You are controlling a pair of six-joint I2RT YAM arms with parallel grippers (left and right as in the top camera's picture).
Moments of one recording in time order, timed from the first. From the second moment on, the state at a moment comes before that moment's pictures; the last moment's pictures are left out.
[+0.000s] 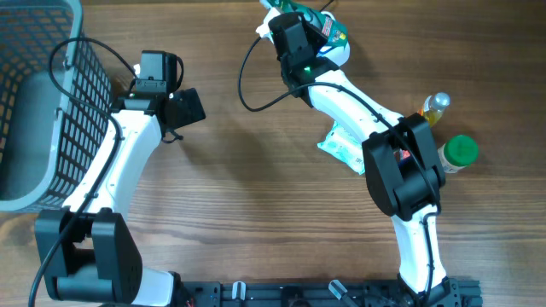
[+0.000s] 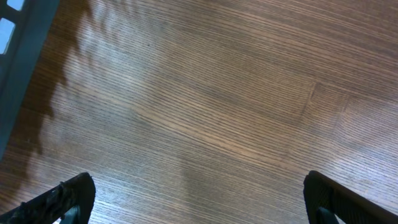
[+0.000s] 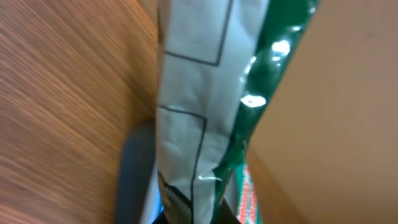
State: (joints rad) left arm -0.08 1.64 1.20 -0.72 -0.19 -0.39; right arm 0.52 2.25 1.76 -0.15 0.57 -0.63
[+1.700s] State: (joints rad) left arm -0.08 1.64 1.20 -0.72 -0.19 -0.39; right arm 0.47 1.77 1.39 -0.95 -0.32 0.33
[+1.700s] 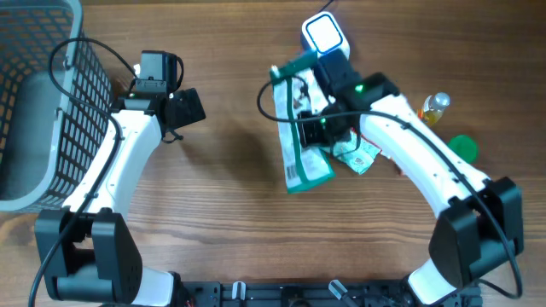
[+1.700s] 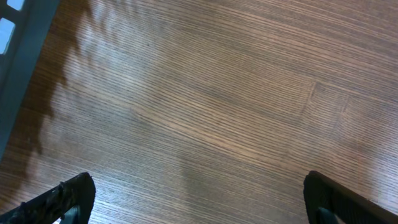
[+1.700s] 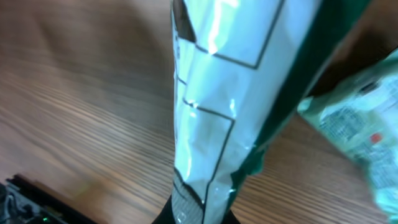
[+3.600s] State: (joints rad) left arm -0.08 1.64 1.20 -0.72 -0.19 -0.39; right arm 0.47 1.72 1.33 -0.72 0.00 0.33
